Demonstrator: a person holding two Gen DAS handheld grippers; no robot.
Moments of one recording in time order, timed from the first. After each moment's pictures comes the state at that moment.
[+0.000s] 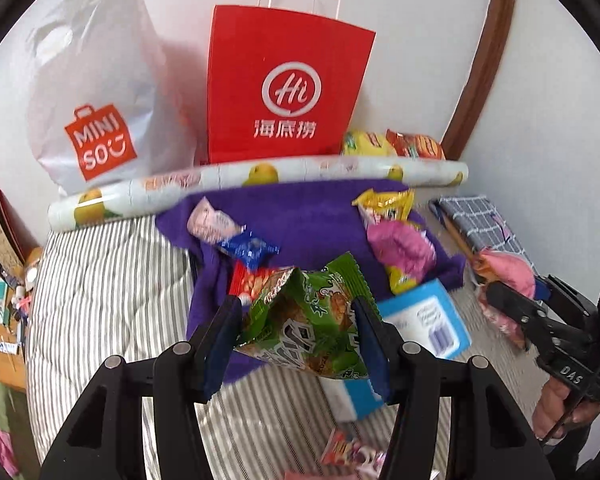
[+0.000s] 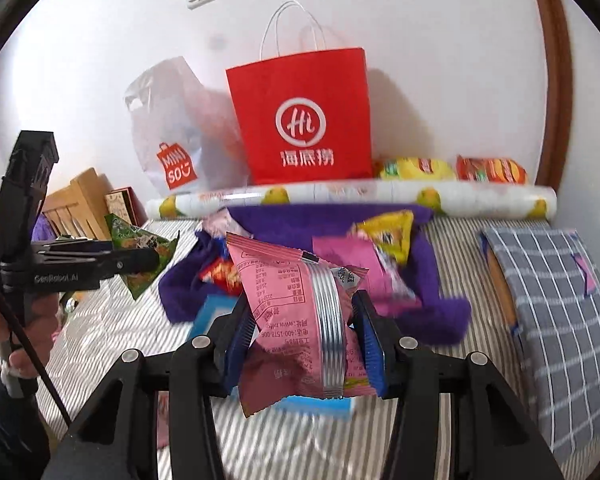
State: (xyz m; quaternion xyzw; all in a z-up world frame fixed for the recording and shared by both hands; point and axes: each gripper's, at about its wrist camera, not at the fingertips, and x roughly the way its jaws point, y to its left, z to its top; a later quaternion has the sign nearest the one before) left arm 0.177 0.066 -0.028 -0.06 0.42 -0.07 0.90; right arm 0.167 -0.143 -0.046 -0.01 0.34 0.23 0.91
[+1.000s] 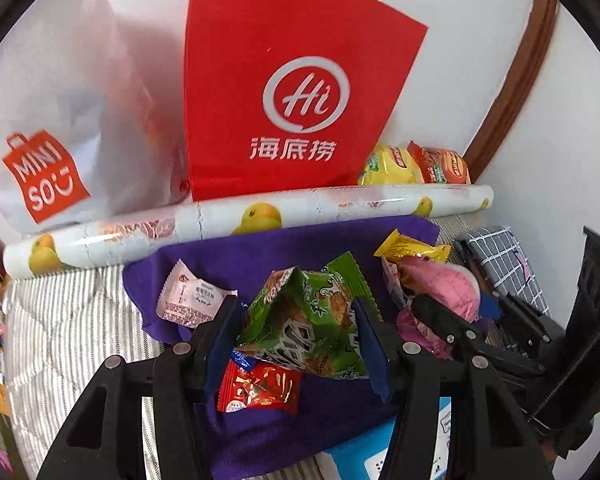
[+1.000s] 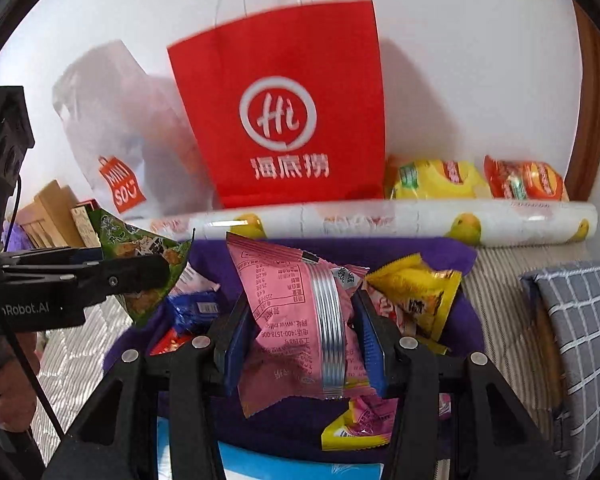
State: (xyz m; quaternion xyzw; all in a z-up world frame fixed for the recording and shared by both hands) left arm 0.294 0.071 -0.048 -0.09 0.46 -0.07 0.88; right arm 0.292 -0.088 -0.087 0.00 0.38 0.20 0.90
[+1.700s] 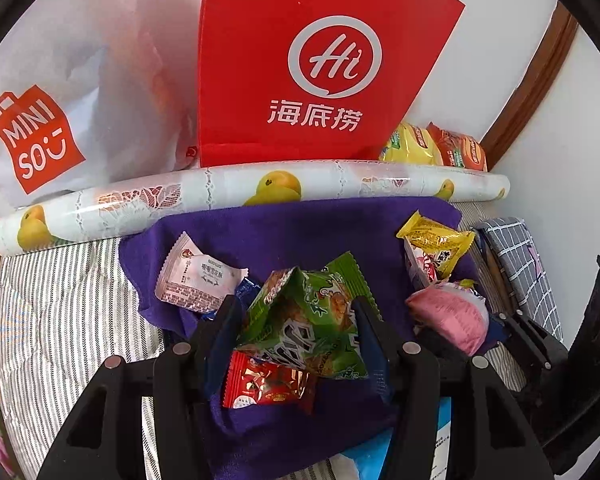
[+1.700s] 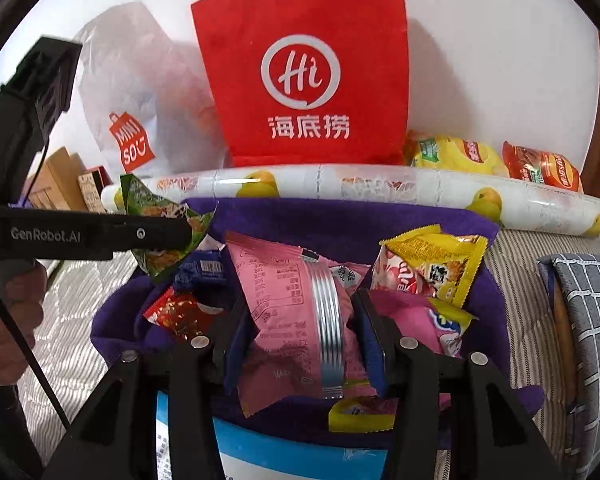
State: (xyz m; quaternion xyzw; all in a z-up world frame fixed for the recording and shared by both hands) left arm 0.306 0.078 -0.074 -0.10 0.49 -0.06 0.86; right arm 0.282 -0.076 -0.106 -0.03 0.40 0.23 0.89
